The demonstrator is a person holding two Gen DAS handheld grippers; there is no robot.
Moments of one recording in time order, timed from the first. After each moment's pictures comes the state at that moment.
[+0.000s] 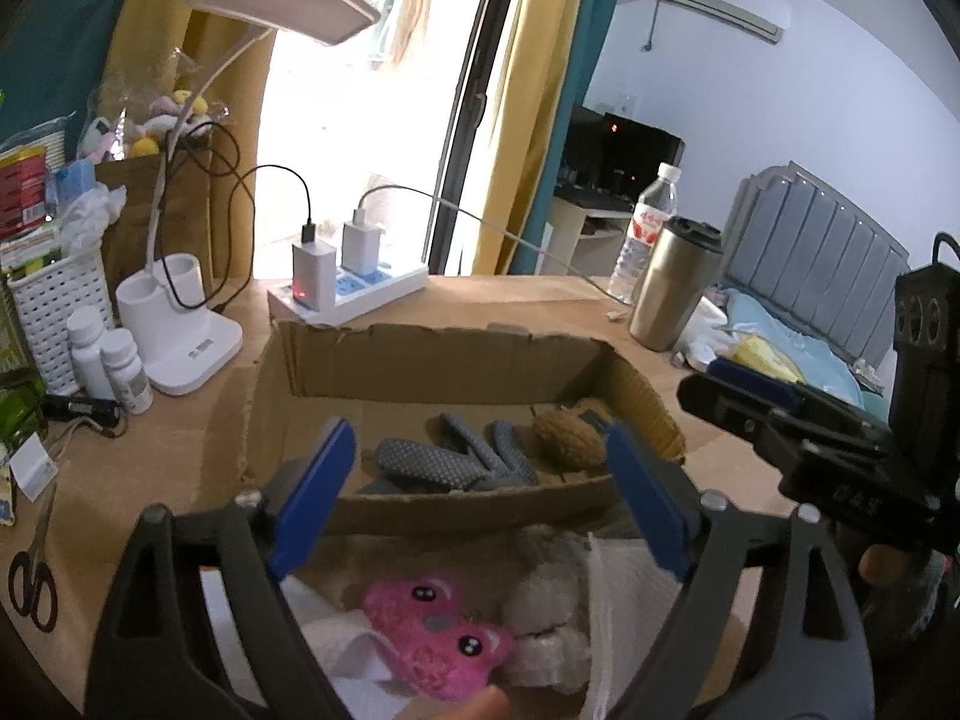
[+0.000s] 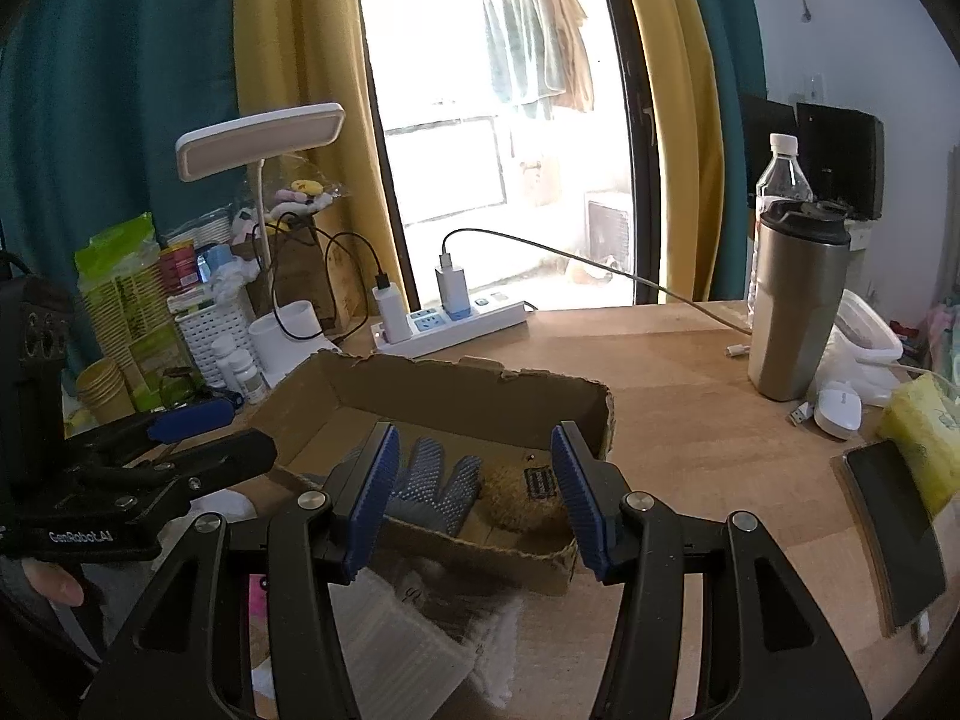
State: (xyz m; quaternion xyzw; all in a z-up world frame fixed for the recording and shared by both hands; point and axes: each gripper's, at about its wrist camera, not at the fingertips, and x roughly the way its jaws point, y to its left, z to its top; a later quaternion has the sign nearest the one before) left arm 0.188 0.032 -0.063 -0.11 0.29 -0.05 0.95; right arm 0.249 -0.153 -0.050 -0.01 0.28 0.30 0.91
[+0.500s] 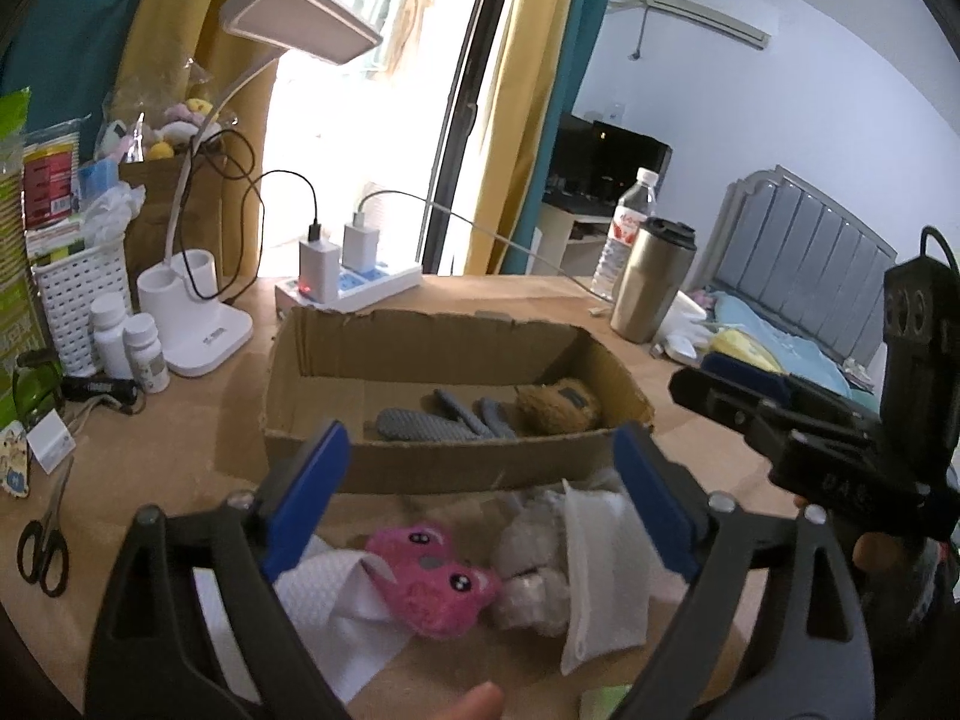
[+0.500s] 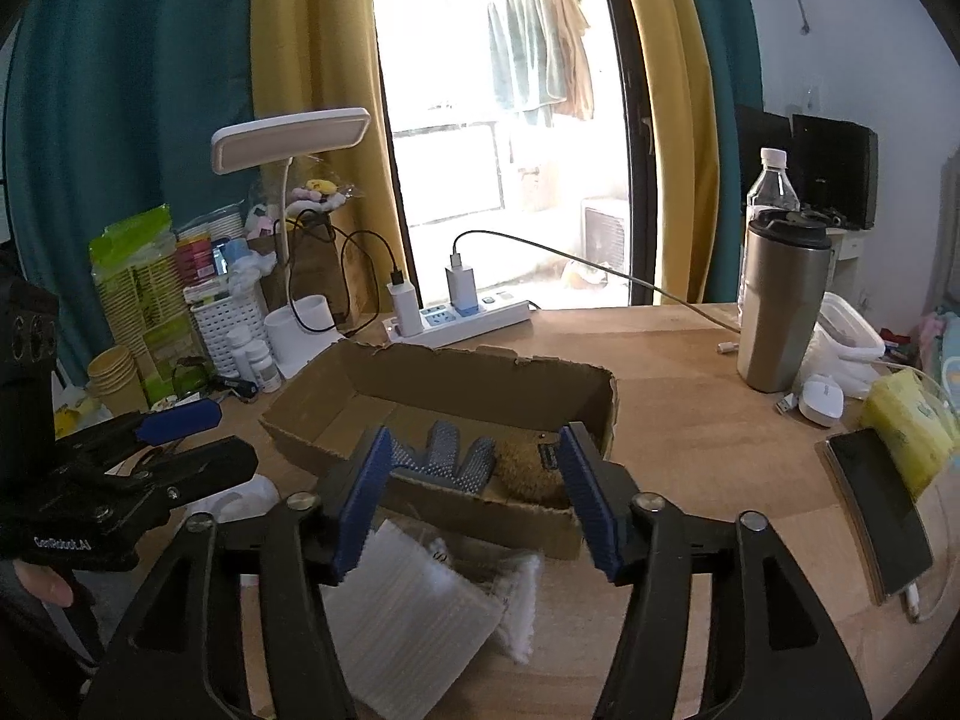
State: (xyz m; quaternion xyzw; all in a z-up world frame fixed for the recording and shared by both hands) left arm 0.147 0.032 -0.057 -0.11 0.28 -0.06 0.95; right arm 0.214 -0.154 -0.043 -0.02 0.27 0.29 0.92
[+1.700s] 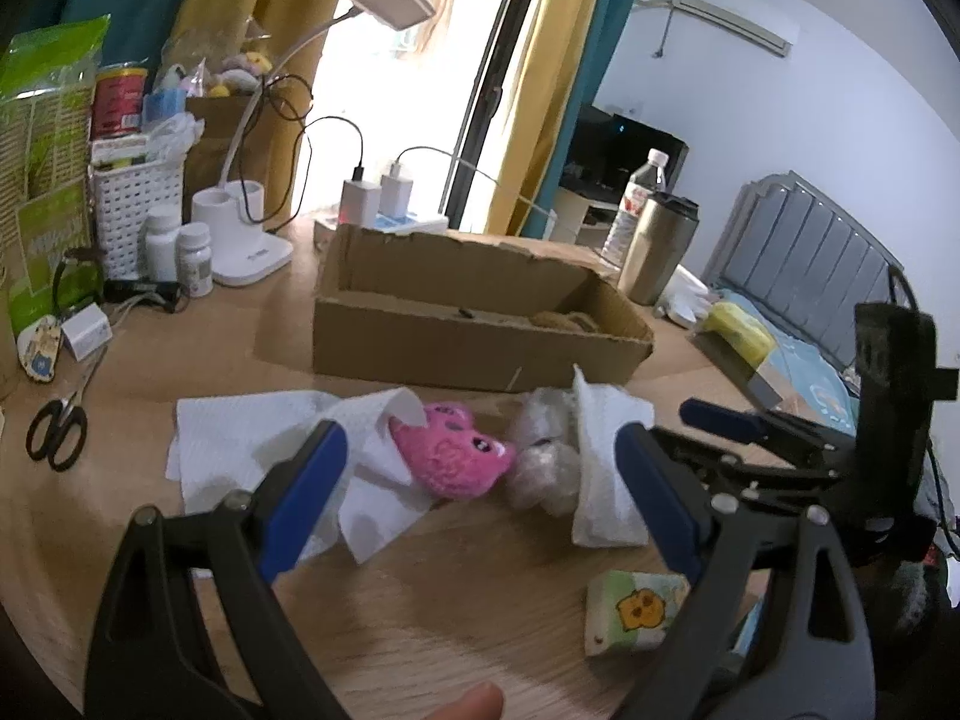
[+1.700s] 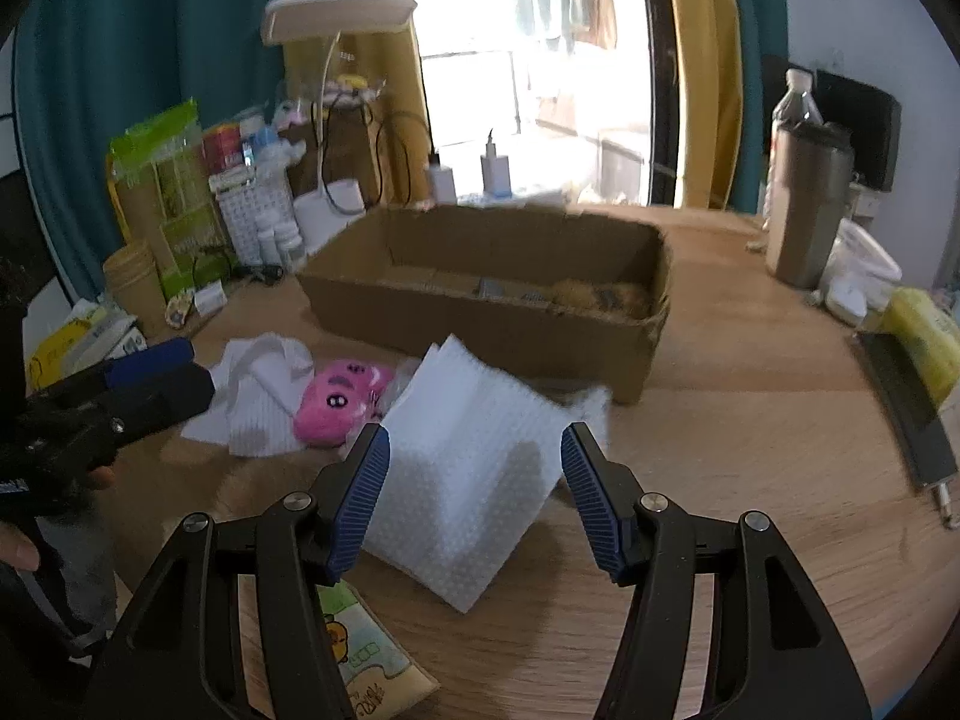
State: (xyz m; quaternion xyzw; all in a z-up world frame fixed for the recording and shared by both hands) left arm 0.083 0.041 -0.088 -0.14 0.29 -0.04 0.94; right arm 0.168 -0.135 -0.095 -0.06 0.35 0.30 0.89
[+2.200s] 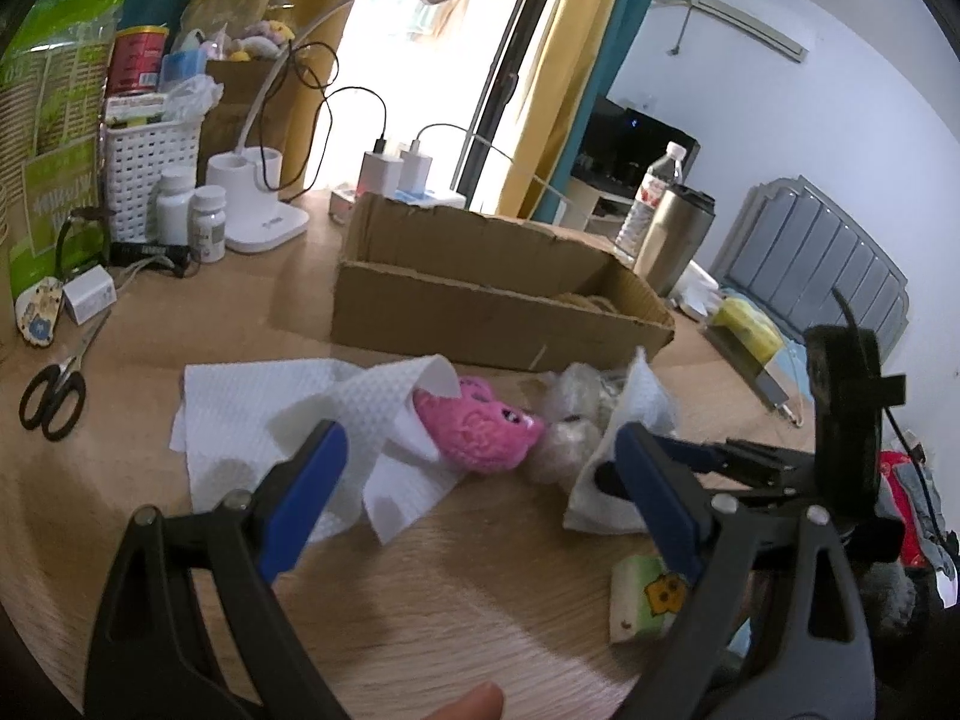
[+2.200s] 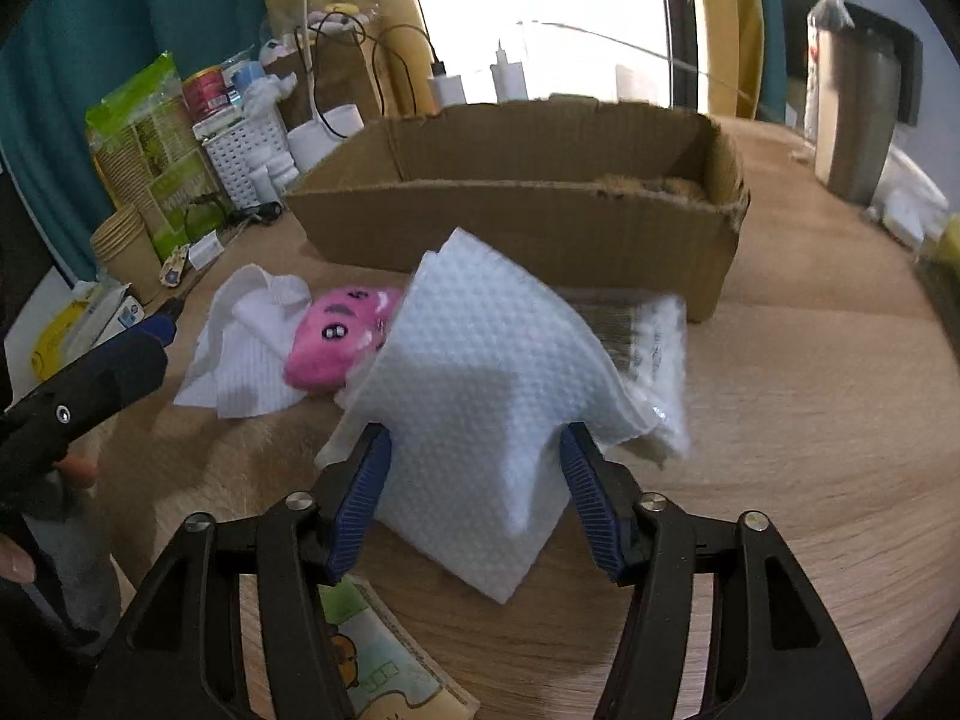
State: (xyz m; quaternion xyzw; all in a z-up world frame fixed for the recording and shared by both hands) left arm 0.083 0.056 -0.104 -0.16 0.31 -0.04 0.94; right arm 0.186 -0.115 -0.133 -0.04 0.44 0.31 0.84
